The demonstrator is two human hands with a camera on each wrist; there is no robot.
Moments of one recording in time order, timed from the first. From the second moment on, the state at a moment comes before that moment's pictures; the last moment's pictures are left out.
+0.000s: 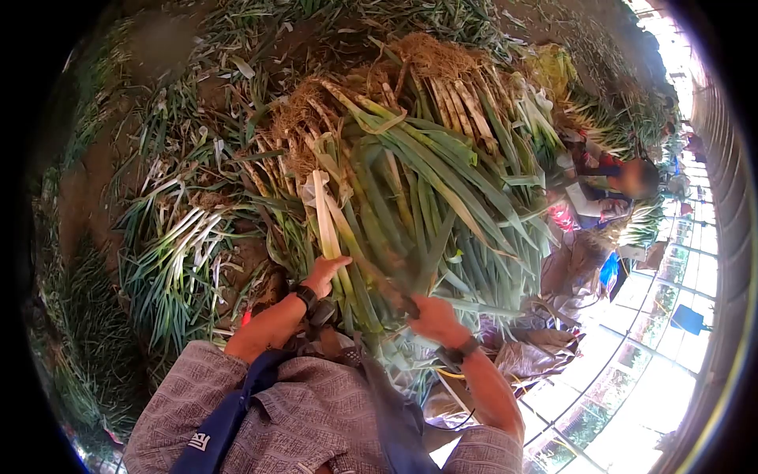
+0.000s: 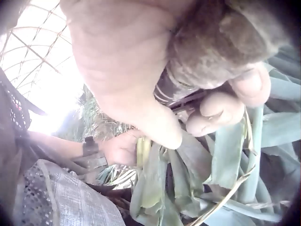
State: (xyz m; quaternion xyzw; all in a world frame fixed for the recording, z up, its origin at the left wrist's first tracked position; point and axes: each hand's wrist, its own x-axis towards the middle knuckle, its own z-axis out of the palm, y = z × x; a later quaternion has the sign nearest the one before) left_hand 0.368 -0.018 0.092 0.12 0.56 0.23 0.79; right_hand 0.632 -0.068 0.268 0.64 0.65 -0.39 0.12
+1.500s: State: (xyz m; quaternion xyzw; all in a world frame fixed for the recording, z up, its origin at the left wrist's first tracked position) left_hand 0.350 -0.014 0.083 0.07 0.61 0.30 0.73; right_hand 0.586 -0.037 0.235 0.65 0.64 -0.40 0.08
